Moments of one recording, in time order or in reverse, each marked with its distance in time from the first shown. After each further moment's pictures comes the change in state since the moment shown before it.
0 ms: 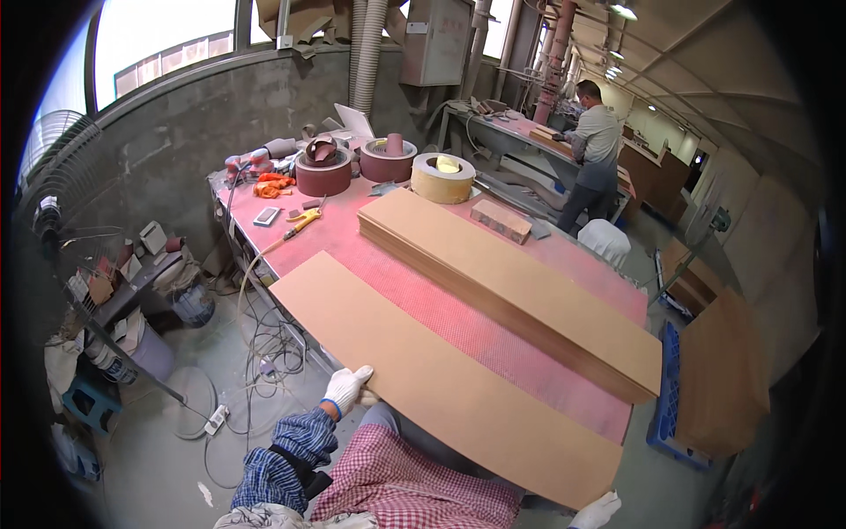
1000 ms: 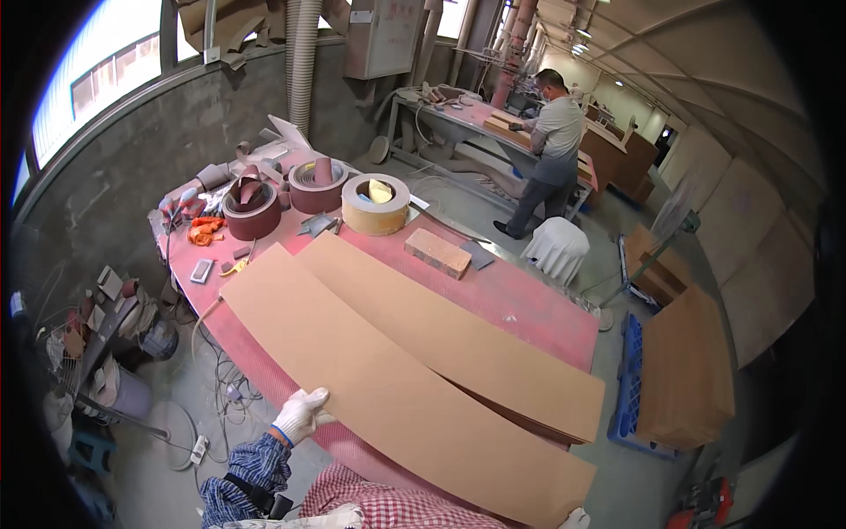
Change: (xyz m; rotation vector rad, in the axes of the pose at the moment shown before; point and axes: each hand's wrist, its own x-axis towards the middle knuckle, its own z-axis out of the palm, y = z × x) left_hand 0.007 0.152 0.099 -0.225 -0.257 -0.126; right_hand 0.097 -0.133 -0.076 0.031 -0.289 0.282
